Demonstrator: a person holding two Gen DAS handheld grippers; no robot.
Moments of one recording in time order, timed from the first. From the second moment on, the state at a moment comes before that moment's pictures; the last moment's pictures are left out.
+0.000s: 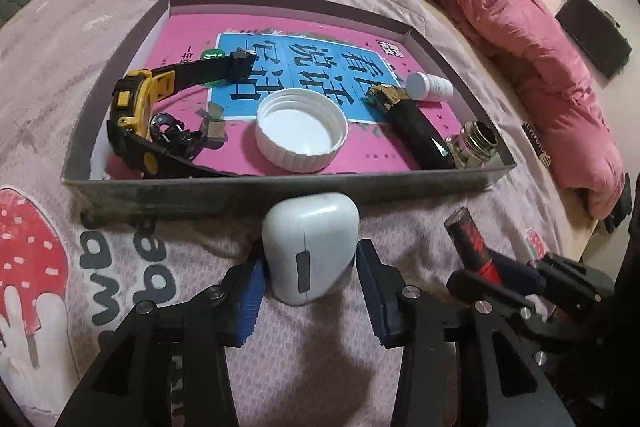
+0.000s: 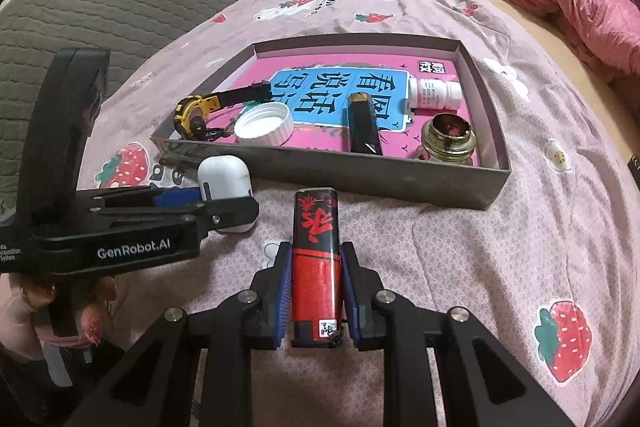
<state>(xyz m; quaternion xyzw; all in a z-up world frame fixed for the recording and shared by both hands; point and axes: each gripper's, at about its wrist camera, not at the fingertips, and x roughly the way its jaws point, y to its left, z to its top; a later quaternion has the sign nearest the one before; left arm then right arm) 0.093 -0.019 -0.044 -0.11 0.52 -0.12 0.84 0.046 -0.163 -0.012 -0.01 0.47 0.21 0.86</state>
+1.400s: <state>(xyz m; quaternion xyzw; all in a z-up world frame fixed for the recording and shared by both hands) 0.093 -0.002 0.034 -0.11 0.46 -0.05 0.88 0.063 -0.170 0.043 0.02 0.41 0.20 0.89</state>
